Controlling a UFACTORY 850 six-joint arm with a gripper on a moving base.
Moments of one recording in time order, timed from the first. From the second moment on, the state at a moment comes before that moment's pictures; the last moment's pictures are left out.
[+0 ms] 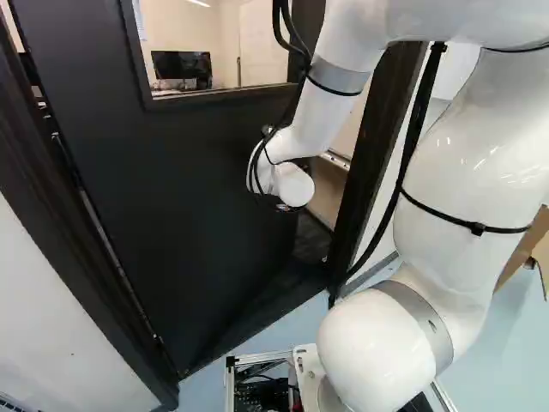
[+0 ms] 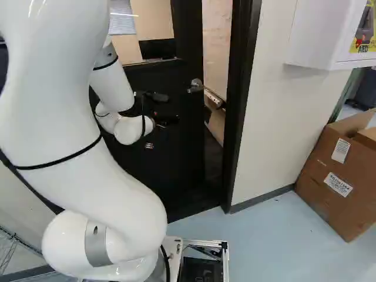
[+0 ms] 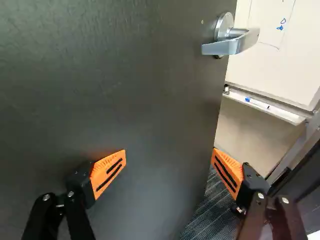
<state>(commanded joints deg) 16.5 -5.0 -27.2 23.2 53.2 0.0</state>
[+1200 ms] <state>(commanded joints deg) 25.6 -8.0 -30.4 24.0 53.2 0.0</state>
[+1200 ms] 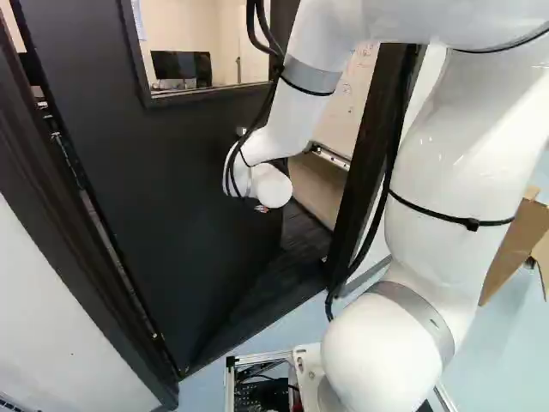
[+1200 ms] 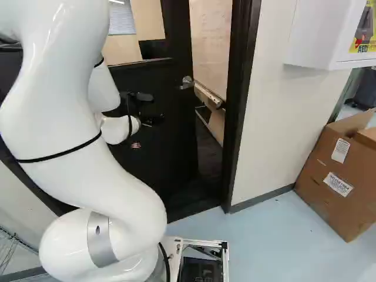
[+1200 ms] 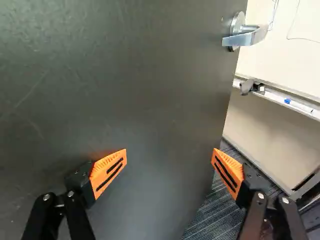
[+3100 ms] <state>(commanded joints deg) 36.7 -19.2 -43.4 19.0 53.2 0.0</state>
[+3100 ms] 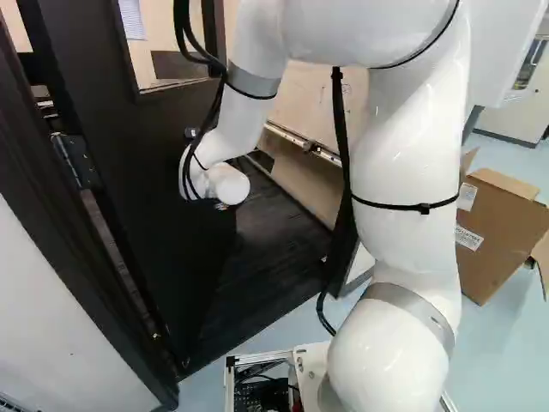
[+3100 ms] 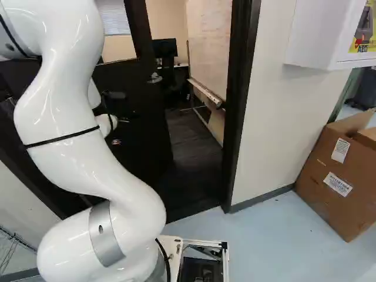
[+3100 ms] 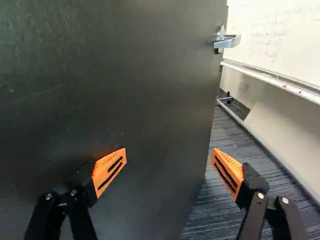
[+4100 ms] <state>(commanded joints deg) 40.9 -25.7 -51.6 12.8 53.2 0.0</state>
